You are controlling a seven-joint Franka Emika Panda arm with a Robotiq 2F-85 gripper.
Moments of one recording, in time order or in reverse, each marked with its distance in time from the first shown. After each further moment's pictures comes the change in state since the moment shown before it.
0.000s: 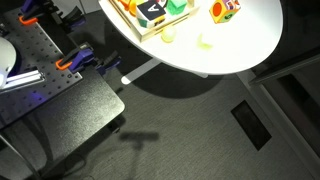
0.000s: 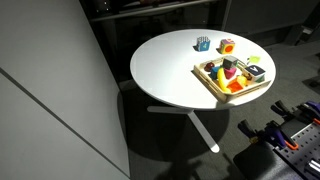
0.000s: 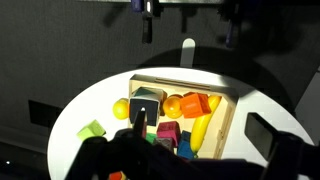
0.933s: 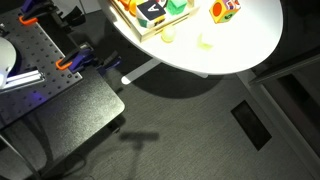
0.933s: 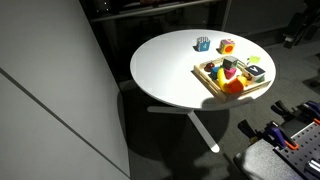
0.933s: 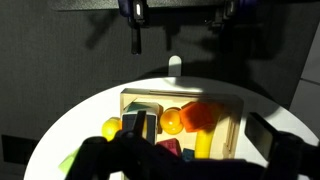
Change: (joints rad) arm -0.002 0.279 -0.125 0.079 0.012 0.076 -0.030
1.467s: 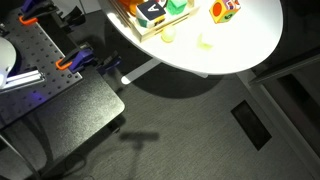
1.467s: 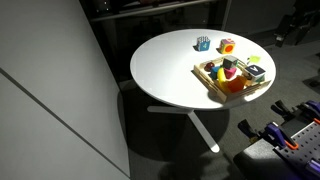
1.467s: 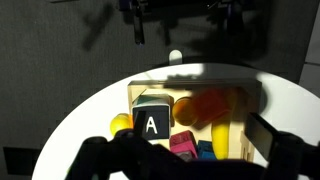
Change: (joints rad) arm -0.039 0.159 -0.054 0.061 0.008 0.099 -0.008
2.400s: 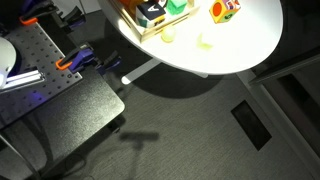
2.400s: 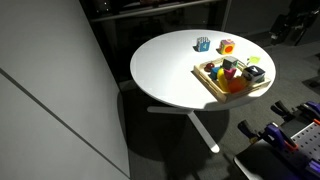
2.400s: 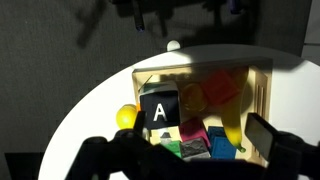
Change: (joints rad) arm -0.031 0.103 -0.033 0.056 0.036 0.068 -0.019
